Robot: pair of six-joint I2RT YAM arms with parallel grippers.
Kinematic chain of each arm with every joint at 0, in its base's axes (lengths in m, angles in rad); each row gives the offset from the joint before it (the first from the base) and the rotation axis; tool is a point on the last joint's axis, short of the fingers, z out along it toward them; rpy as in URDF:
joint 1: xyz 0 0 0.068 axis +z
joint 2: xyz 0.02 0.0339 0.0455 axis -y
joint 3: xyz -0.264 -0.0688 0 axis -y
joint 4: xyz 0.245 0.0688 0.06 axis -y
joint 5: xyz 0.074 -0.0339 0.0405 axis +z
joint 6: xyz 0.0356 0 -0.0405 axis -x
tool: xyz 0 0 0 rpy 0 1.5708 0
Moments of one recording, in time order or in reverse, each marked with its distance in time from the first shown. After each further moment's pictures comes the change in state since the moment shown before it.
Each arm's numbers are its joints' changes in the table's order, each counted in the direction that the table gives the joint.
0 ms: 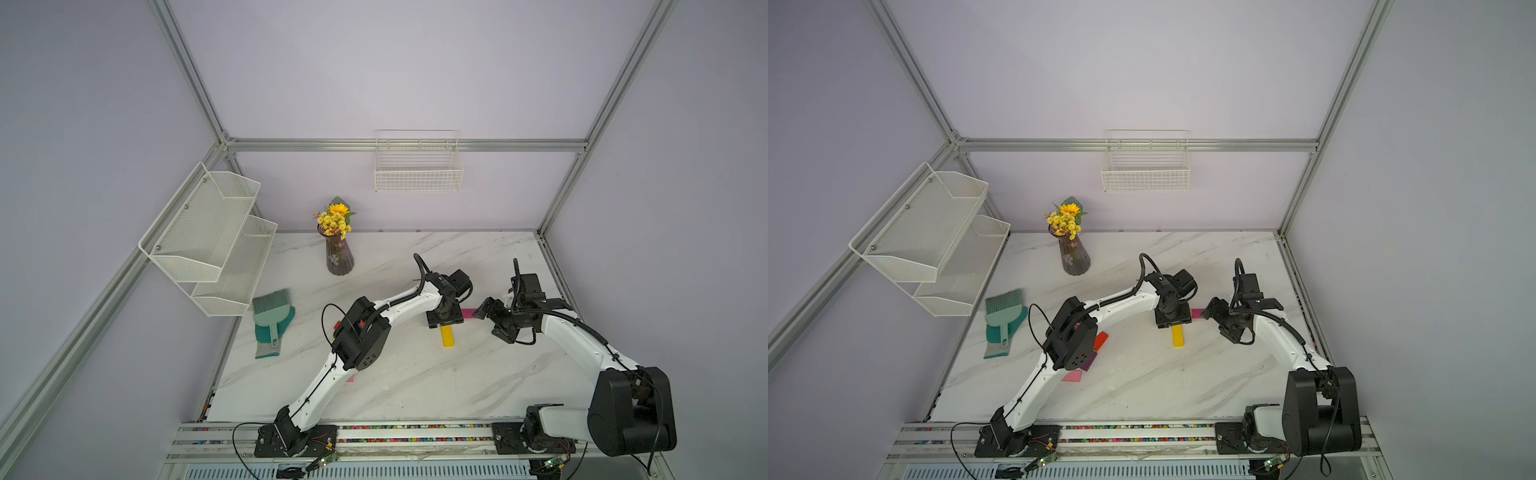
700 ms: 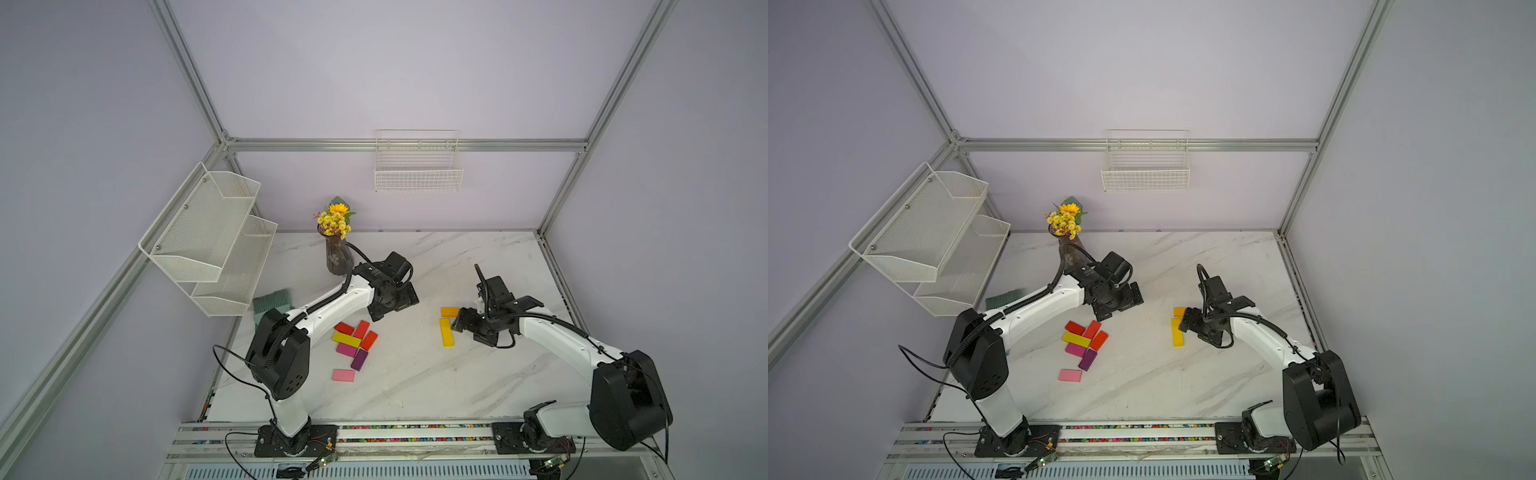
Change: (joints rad) left arm 0.237 0.643 -0.630 0.106 0.024 -0.024; right arm 0.318 -0.088 0.056 -0.024 -0.137 0.012
